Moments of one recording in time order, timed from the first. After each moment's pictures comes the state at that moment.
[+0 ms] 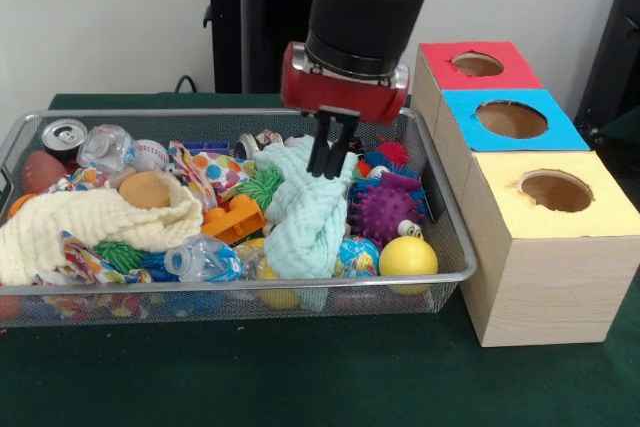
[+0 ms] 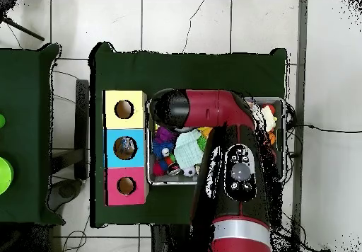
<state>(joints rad) -0.16 -0.57 -0.05 1.33 -0.21 0.78 1.72</state>
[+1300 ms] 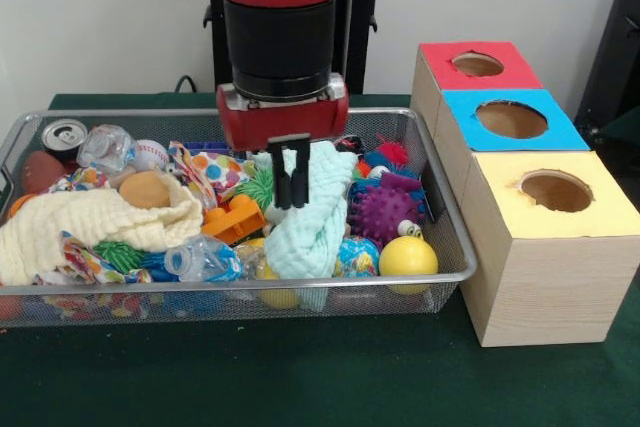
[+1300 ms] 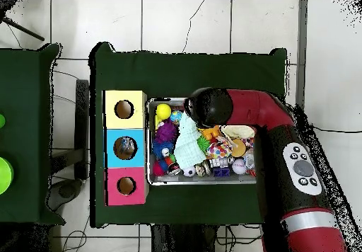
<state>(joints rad) -0.52 -0.59 0.38 1.43 -0.38 0.73 1.45</state>
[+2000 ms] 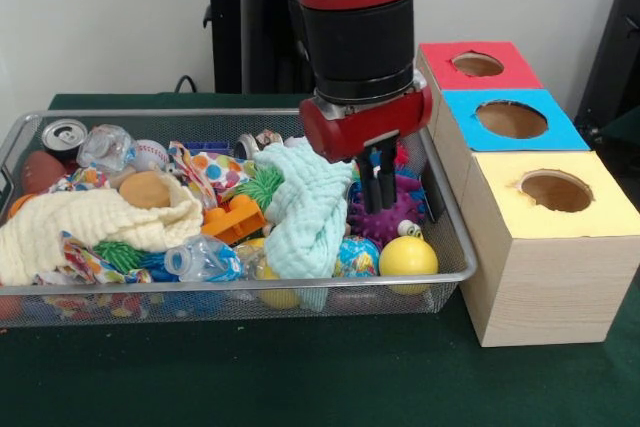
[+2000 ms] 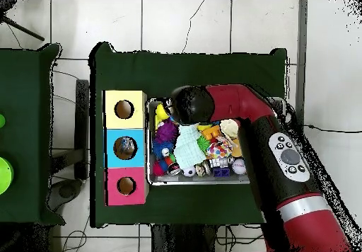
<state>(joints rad) -0.58 -0.57 0.59 1.47 -0.46 0.73 1.36</state>
